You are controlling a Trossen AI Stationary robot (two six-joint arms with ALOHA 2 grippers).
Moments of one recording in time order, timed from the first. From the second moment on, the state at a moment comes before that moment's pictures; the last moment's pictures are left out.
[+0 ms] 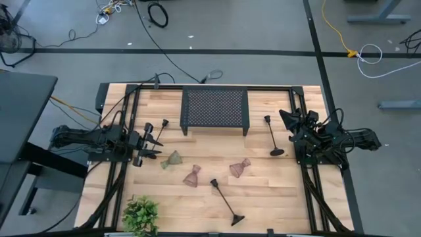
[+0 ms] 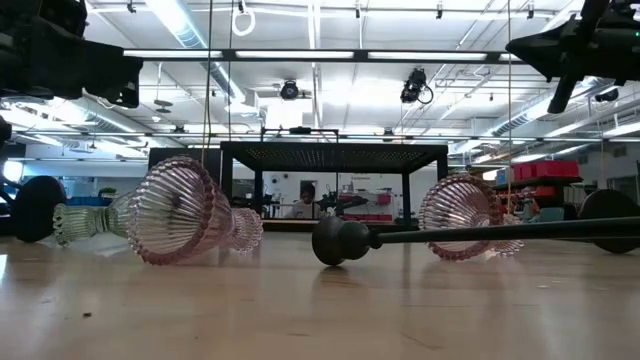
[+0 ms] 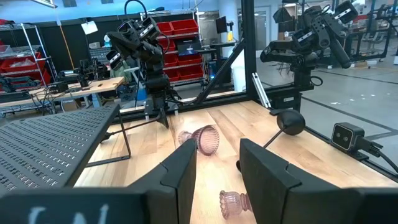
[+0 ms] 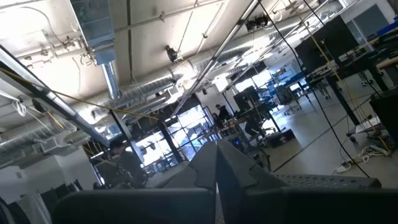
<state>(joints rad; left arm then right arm) -0.10 0.01 0.01 0.06 0.08 0.11 0.09 0.00 0.02 0.47 0.57 0.25</state>
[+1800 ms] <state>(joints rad) 0.07 0.77 0.65 -0.99 -0.36 -0.75 0.09 0.01 0.02 0.47 0.57 0.25</state>
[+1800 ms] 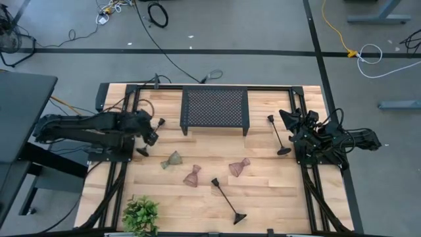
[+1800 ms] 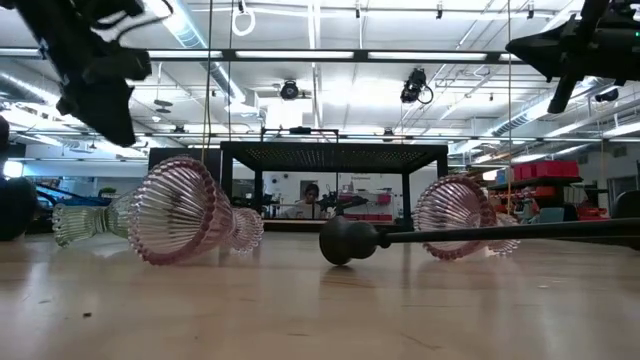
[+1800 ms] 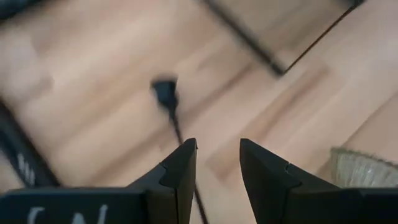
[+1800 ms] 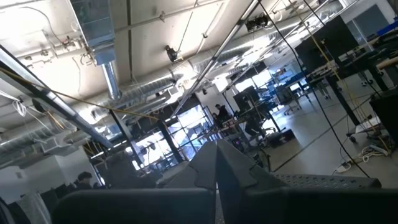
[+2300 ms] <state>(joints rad) 0.28 1.11 0.65 -0.98 -0.10 -0.72 0.09 0.00 0.02 0.47 0.57 0.25</state>
